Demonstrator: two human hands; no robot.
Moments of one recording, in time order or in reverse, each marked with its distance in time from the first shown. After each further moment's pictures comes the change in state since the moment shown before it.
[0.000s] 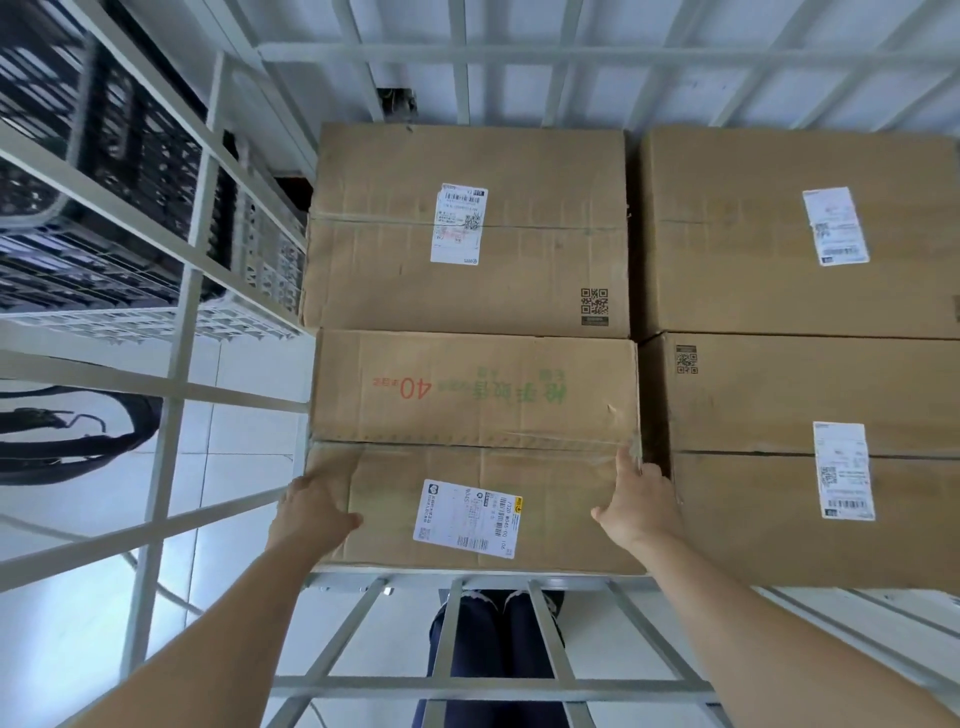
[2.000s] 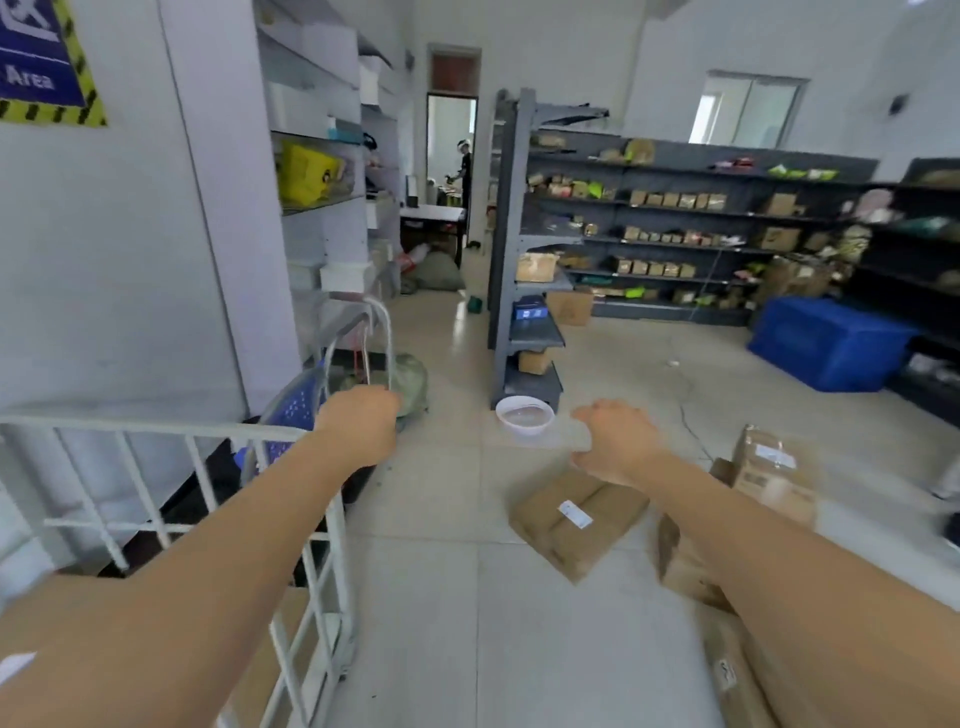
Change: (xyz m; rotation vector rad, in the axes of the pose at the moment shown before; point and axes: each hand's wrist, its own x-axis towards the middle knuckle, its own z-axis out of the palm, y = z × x) left_hand -0.873 0.259 0.094 0.899 0.641 2.193; right_hand -0.802 0.455 -0.022 0.383 0.794 1.010
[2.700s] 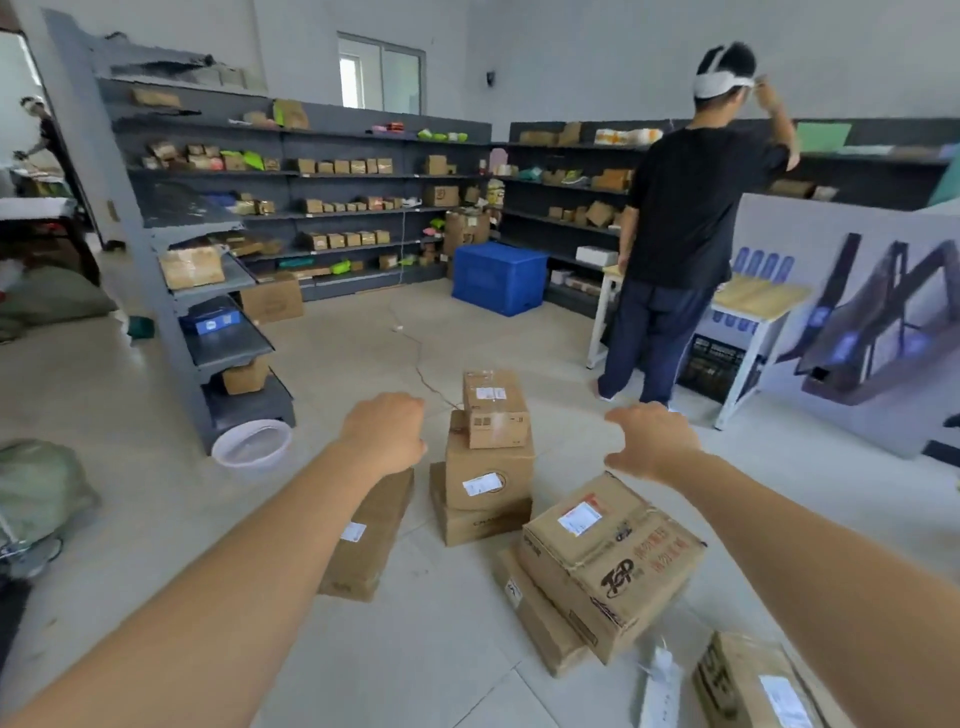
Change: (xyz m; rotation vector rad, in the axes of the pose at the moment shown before) left_hand 0.153 0.380 0.008 -0.131 -0.004 0.741; right_hand -0.125 0.309 0.015 -0.024 -0.097 0.806
